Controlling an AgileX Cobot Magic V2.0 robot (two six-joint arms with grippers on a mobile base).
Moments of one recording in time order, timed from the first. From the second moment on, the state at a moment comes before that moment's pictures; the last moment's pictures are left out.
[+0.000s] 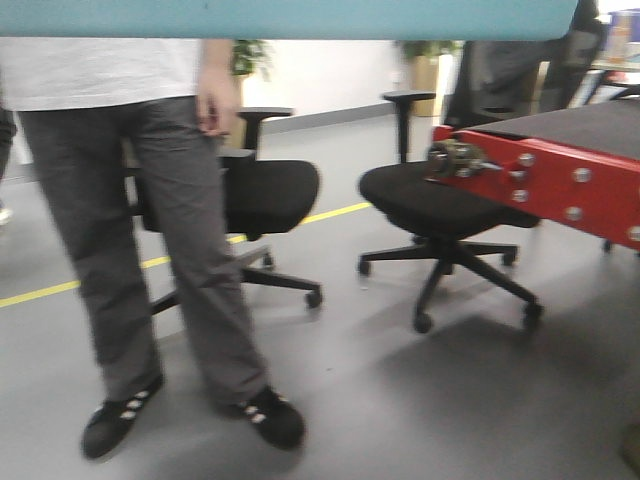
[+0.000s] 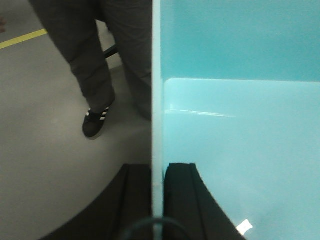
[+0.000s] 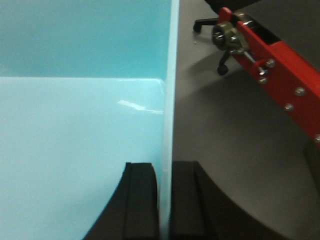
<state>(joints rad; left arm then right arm) -0.61 1.32 -1.39 0.69 0.98 -0.86 0.52 1.34 -1.35 -0.45 0.82 0.71</state>
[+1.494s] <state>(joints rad) -0.61 1.32 -1.39 0.69 0.98 -0.86 0.52 1.34 -1.35 -0.45 0.82 0.71</state>
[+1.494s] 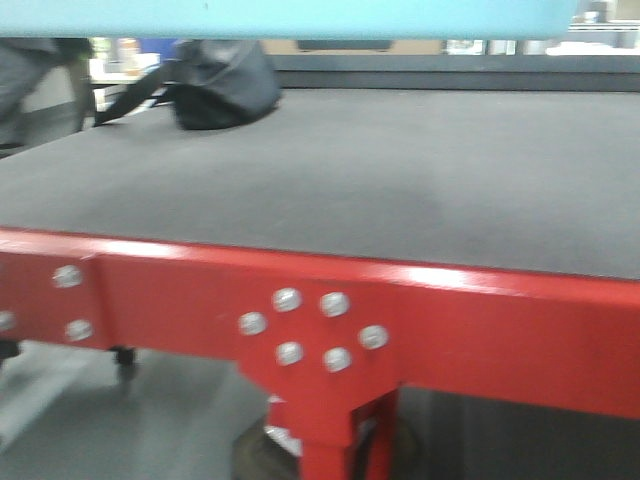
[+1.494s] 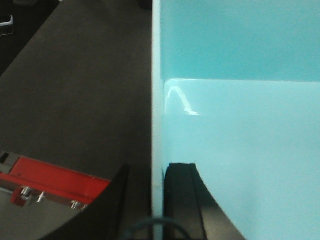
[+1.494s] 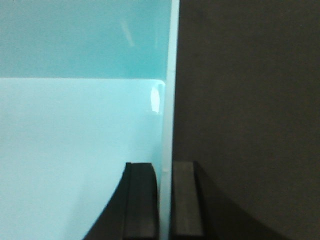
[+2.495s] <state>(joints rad) -0.61 1.32 -1.39 0.74 0.97 -0.86 0.52 1.34 -1.35 -0.45 0.82 0.71</state>
